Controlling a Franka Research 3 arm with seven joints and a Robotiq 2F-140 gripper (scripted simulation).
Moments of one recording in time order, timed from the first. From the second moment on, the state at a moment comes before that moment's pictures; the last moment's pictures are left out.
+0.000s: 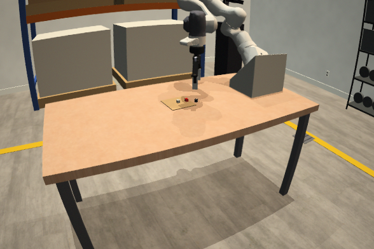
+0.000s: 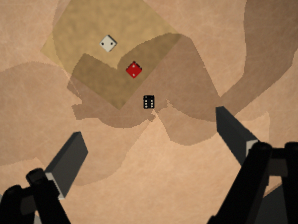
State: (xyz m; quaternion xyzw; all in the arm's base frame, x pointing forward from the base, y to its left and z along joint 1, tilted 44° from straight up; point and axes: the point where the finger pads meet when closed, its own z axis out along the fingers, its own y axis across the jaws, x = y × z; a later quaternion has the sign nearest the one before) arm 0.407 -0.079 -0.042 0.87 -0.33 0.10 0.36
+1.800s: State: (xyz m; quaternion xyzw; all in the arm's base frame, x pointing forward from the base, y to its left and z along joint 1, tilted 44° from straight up) arm 0.403 -0.079 -0.046 0.84 -0.39 0.14 0.35
